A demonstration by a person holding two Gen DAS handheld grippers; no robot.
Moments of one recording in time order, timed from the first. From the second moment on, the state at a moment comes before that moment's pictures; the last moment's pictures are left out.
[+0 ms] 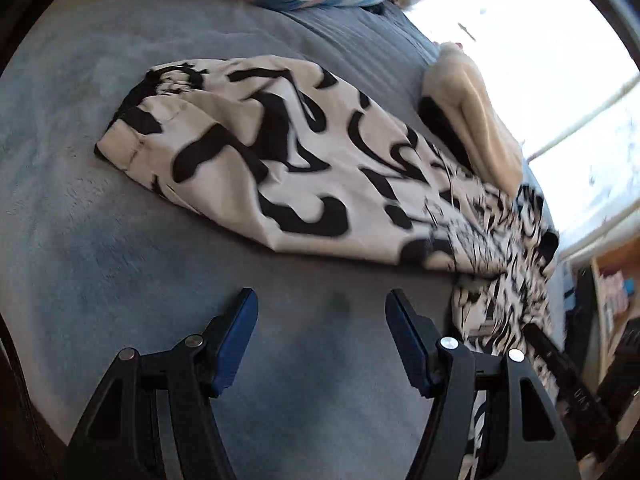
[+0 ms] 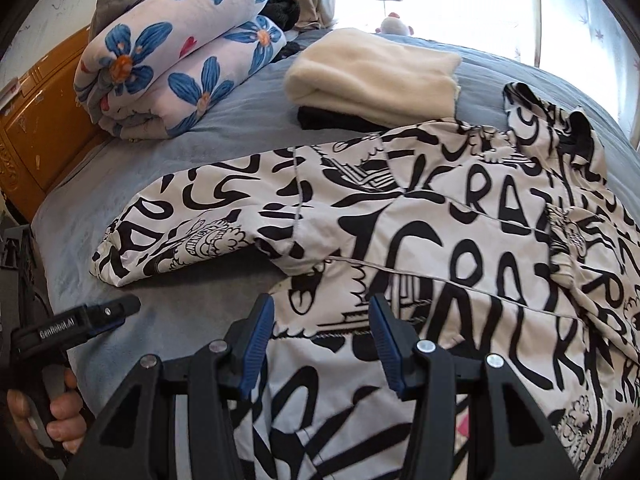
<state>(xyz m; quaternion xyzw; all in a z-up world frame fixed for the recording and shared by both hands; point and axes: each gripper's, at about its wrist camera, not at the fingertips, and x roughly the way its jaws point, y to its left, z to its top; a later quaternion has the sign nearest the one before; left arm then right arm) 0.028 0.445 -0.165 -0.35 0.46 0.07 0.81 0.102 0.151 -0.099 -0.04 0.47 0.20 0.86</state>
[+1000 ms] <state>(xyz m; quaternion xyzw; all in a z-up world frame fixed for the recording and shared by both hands) 0.126 0.278 0.032 -0.08 0.27 0.05 0.96 0.104 0.049 -0.098 0.05 0.47 0.15 0.87</state>
